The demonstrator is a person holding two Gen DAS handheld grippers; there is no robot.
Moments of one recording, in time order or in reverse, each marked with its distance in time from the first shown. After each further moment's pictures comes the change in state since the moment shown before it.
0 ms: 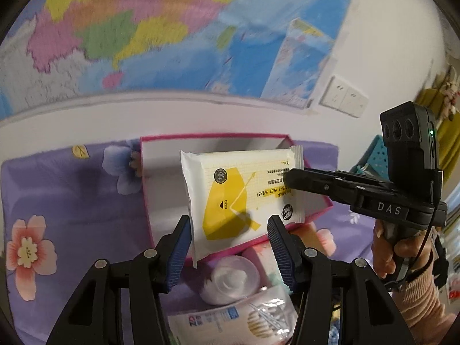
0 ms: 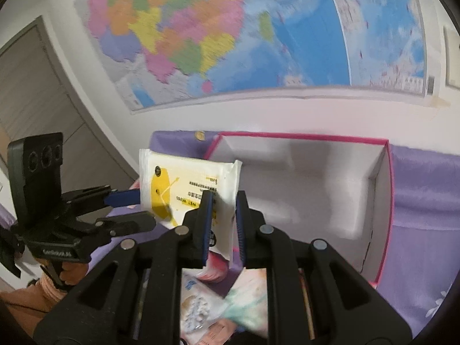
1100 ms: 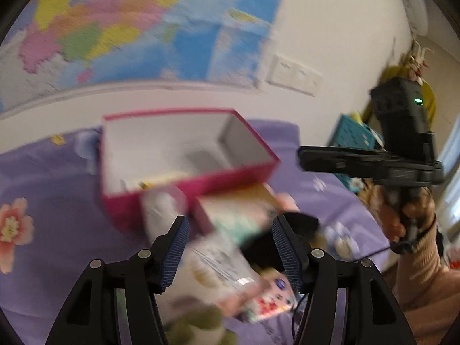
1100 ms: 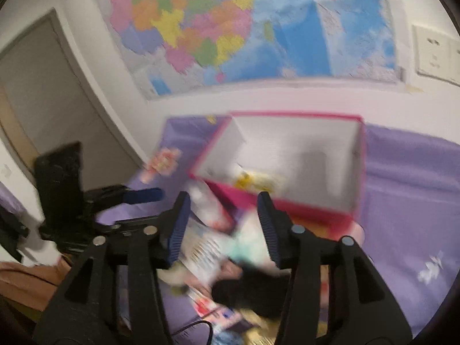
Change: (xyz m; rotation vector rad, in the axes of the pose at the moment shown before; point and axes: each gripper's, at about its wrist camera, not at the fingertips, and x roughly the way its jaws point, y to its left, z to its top) left arm -0.030 -0.066 -0.080 0.113 -0.032 -0.129; right arm -0.081 0.012 -0.069 -0.059 0.034 -0.068
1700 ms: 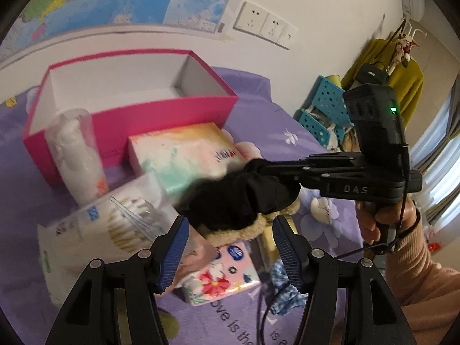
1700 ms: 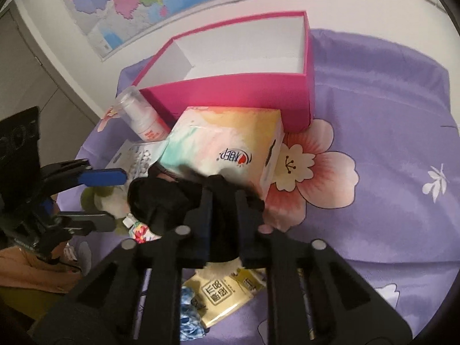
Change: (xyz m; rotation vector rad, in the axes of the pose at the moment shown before) left arm 0.058 -0.039 -0.033 -0.003 0.169 -0.127; right arm 0.011 -0.039 -0.088 0.097 0.132 -0.043
